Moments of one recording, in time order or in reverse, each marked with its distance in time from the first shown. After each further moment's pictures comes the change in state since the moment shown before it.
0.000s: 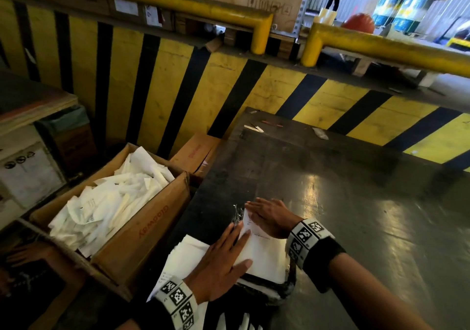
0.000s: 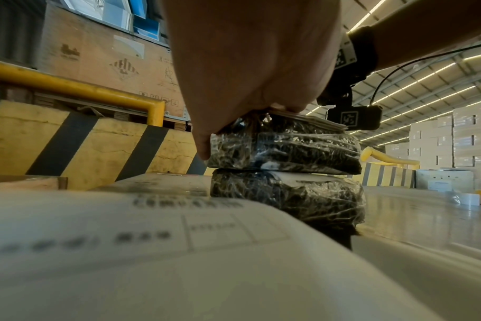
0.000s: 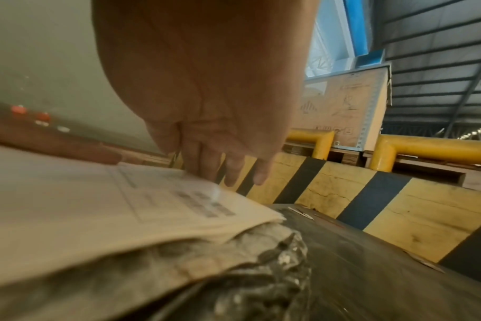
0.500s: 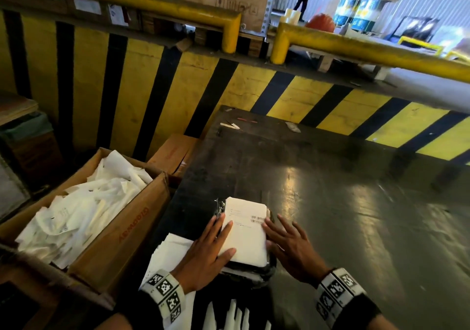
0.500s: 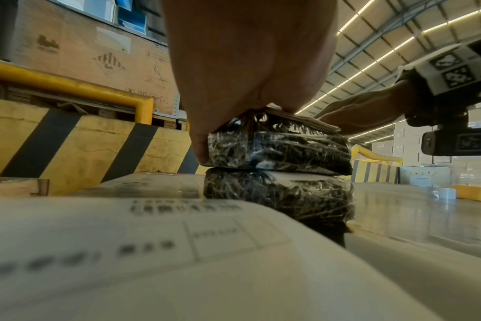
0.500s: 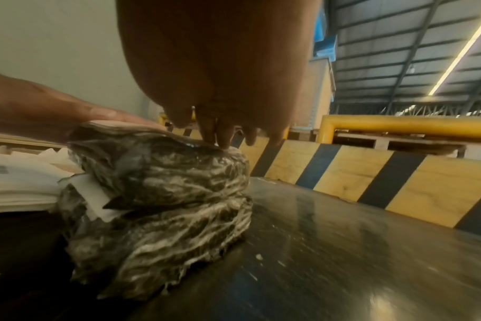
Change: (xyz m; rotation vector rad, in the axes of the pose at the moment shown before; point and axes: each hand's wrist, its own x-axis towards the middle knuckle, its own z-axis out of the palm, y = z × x) left_hand 0.004 -0.006 0.004 -0.008 0.009 0.025; right_hand -0.113 0.018 0.070 0.099 0.232 0.157
